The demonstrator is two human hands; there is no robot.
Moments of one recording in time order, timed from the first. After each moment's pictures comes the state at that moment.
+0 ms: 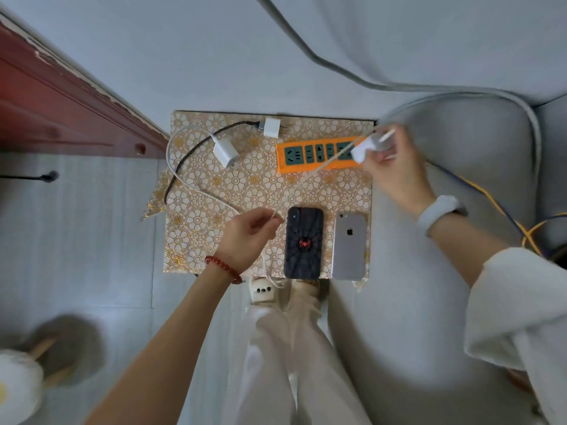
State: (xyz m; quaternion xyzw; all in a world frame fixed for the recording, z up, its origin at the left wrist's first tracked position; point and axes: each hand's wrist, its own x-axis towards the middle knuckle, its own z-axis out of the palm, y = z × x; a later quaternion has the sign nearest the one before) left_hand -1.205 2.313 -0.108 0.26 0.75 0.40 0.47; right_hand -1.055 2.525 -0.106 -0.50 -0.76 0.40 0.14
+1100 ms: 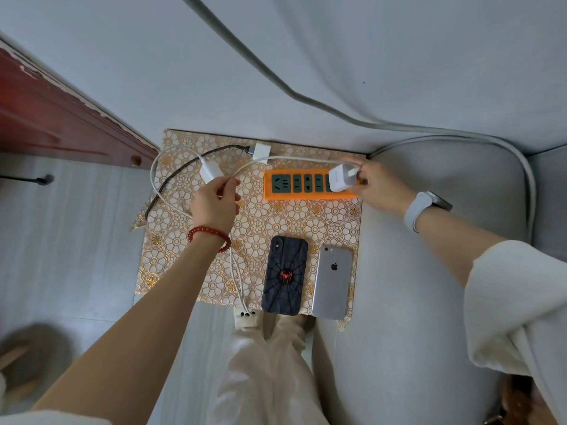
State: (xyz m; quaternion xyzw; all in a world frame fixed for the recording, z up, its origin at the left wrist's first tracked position) left_hand -1.244 2.384 -0.145 0.11 0.85 0.42 0.29; right_hand -1.068 2.592 -0.148 -0.38 -0.81 0.44 -0.12
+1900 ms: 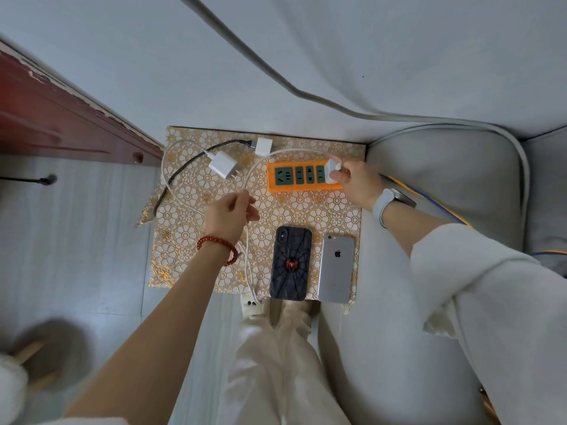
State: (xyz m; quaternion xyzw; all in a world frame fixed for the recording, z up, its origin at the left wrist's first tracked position) left_hand -1.228 2.363 -0.135 0.06 0.80 0.43 0.42; right_hand -1.081 2.567 -0.176 -0.45 -0.81 0.36 -0.07
